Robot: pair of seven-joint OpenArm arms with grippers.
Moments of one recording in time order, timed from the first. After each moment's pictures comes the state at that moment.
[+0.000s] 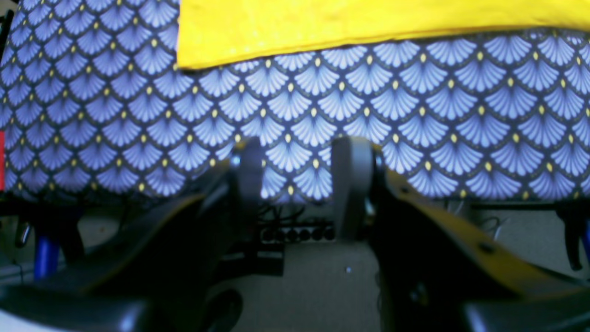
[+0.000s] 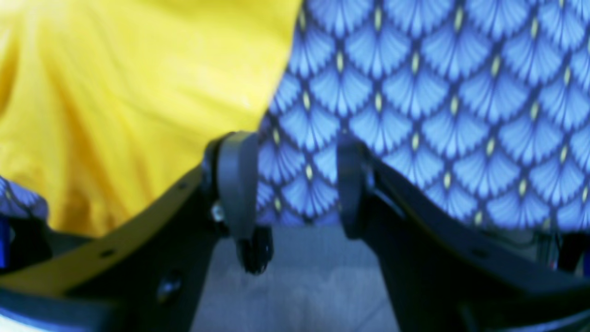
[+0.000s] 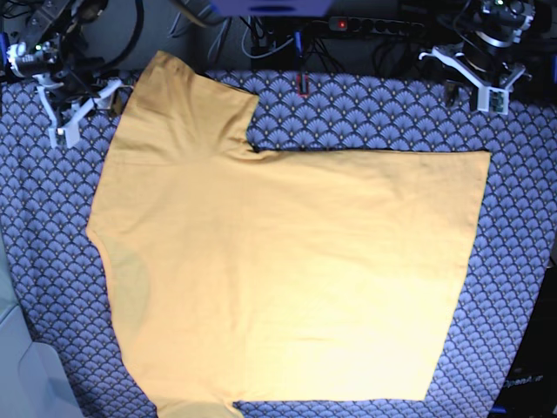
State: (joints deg) left arm 34.7 4.2 -39.1 114.1 -6.8 -39.2 29.9; right arm -19.2 -5.4 42.4 110.8 17.6 39.7 -66.8
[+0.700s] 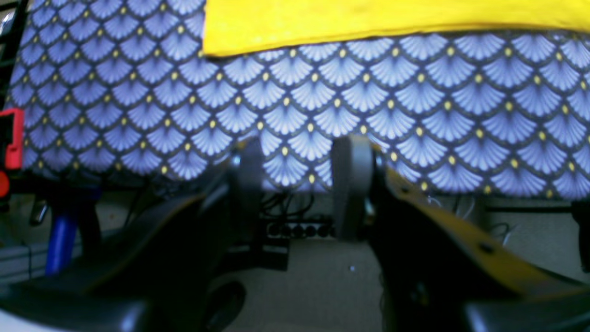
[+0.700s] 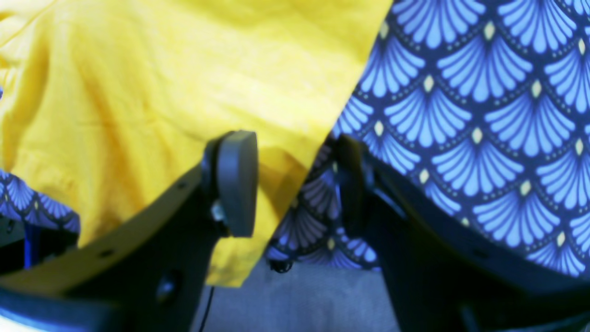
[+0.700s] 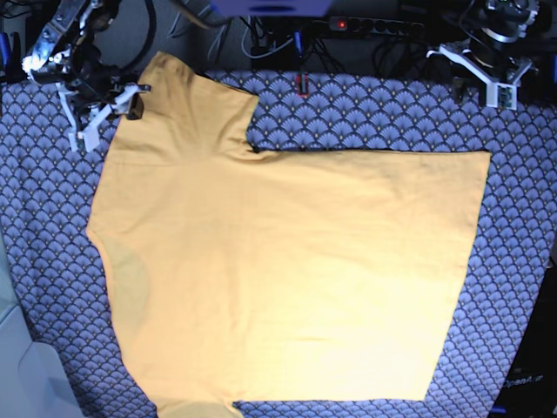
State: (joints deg) left arm 34.4 5.3 -42.6 114.1 -6.6 -39.6 29.9; right arm -16.9 -5.5 39.8 102.9 18.2 39.7 -65.5
